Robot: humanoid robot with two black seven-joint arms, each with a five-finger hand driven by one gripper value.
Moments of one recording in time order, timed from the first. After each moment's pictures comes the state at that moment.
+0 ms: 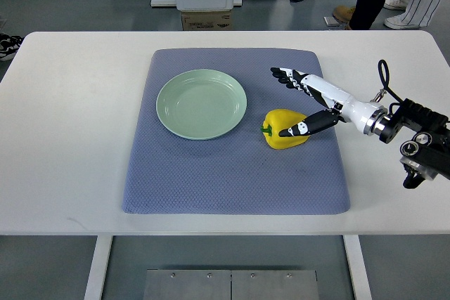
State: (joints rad) left arm -0.02 0.00 -0.11 -0.23 0.09 0.18 -0.17; right arm 0.88 -0.52 0.24 1.15 -0.88 0.00 0.38
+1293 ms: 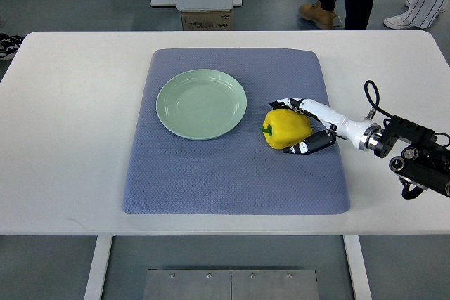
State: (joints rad) left arm -0.02 0.00 -0.11 -0.23 0.09 0.18 -0.17; right arm 0.88 -0.45 0.14 1.01 -0.96 -0.02 0.39
